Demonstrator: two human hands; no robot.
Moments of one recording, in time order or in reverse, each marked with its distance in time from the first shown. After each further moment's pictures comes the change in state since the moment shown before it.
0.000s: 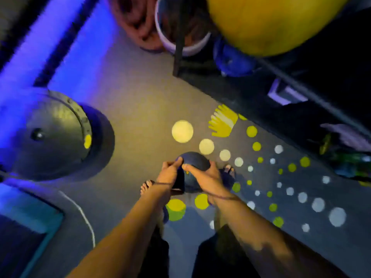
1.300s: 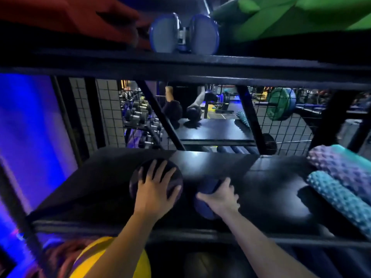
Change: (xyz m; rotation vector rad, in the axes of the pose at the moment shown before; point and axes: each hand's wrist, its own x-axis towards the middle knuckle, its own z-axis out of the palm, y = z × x) left_hand -0.464 0.468 0.454 1.228 0.776 2.121; right_hand -0.165 -0.409 -0.676 0.041 0.765 -0.446
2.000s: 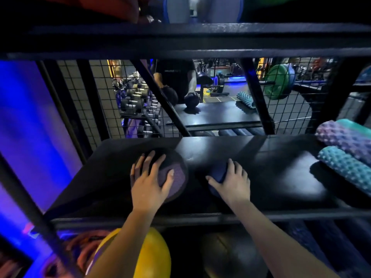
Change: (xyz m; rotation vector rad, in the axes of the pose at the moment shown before) left_hand -0.019 -0.064 0.001 -0.196 0.224 -0.142; right_hand -0.001 0.000 0.050 -0.257 0.274 -0.234
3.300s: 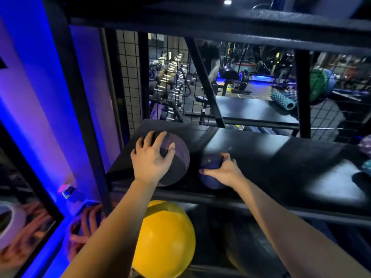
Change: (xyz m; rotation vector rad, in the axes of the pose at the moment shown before) left_hand 0.009 -0.139 -0.083 0.053 -0.152 -0.272; right_hand -0.047 -0.152 0.037 0.283 -0.489 0.012
